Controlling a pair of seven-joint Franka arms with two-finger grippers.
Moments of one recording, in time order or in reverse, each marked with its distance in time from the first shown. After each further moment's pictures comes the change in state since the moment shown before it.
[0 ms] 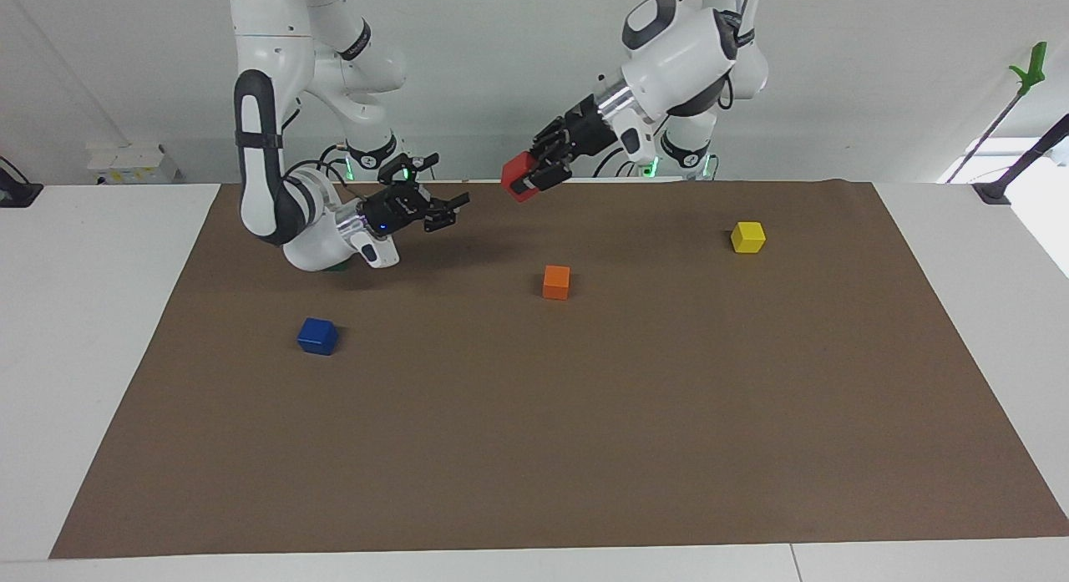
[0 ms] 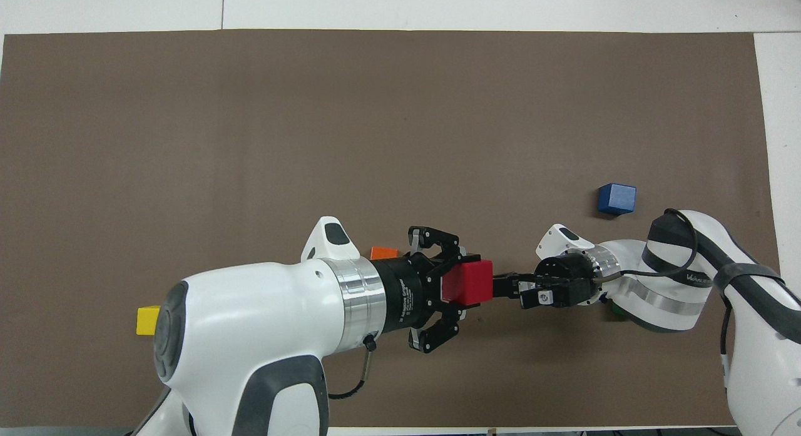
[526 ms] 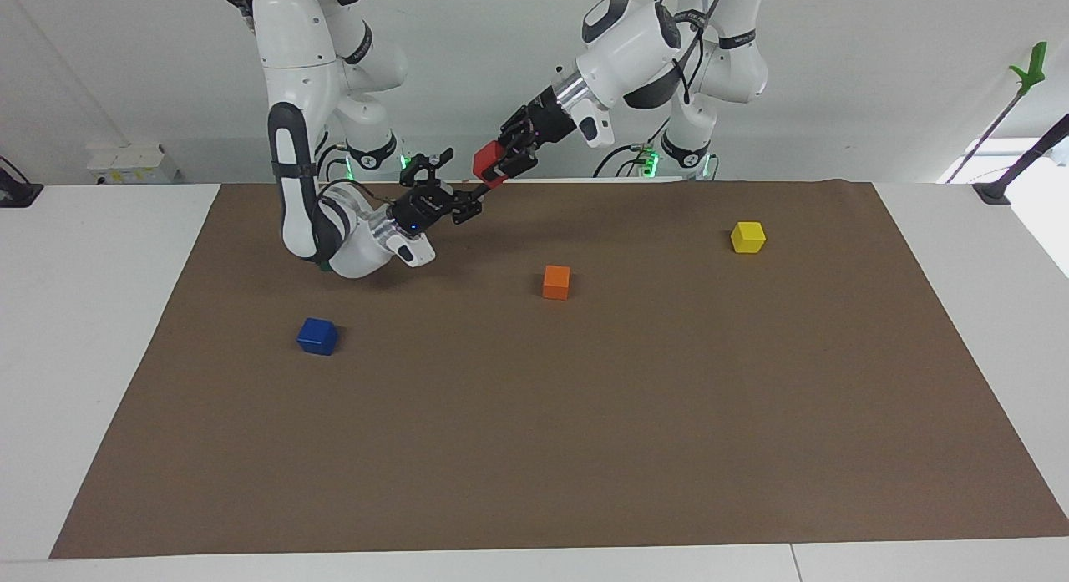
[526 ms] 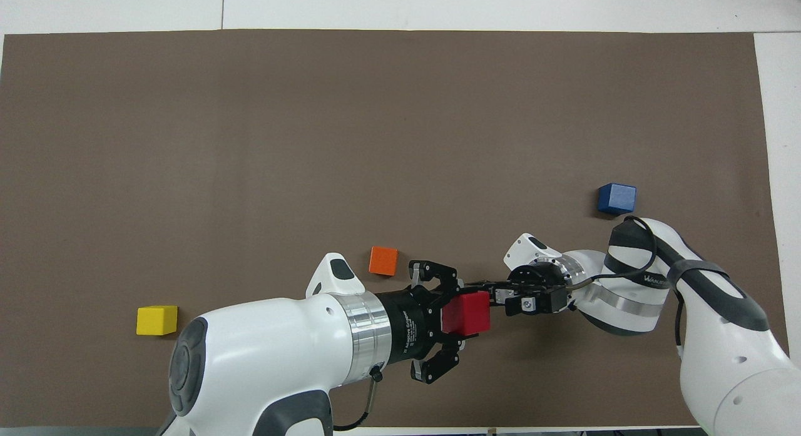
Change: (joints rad) left arm -0.035 -0.056 -0.006 -0.093 0.000 0.007 -0.087; right arm 0.114 0.077 0.001 -0.004 0.144 -0.107 -0.068
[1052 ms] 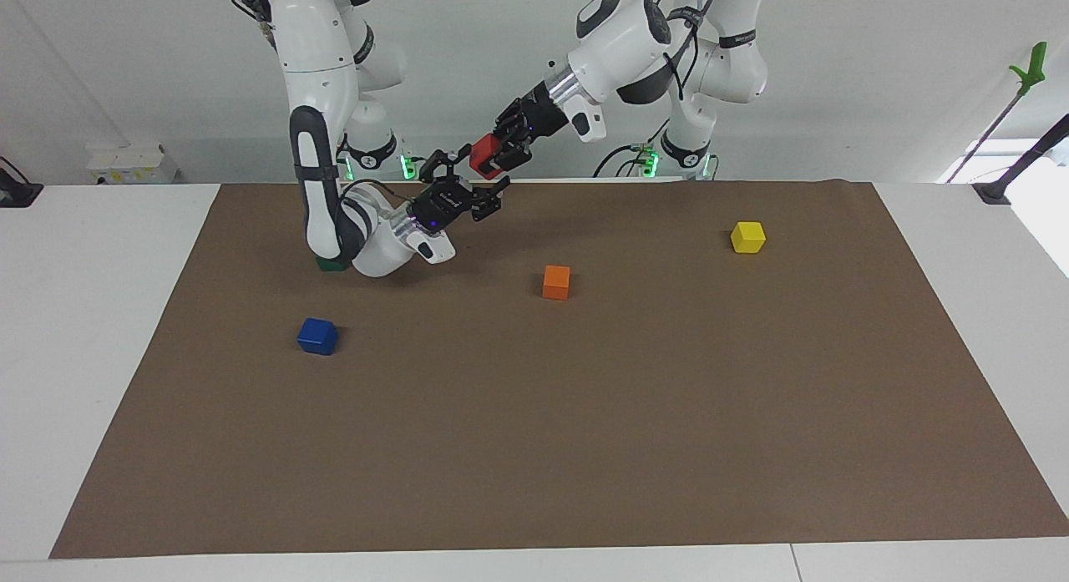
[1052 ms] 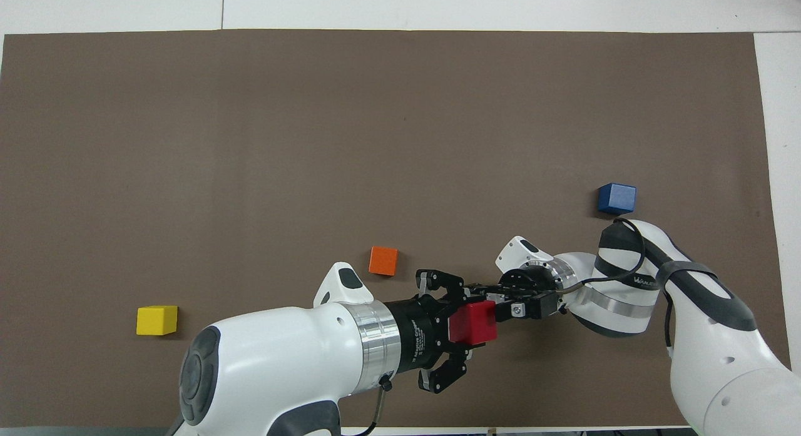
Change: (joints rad) left arm -0.002 -0.001 -0.017 -0.002 0.000 0.000 -0.031; right arm 0.017 0.006 0.000 -0.001 -0.008 0.000 -0.020
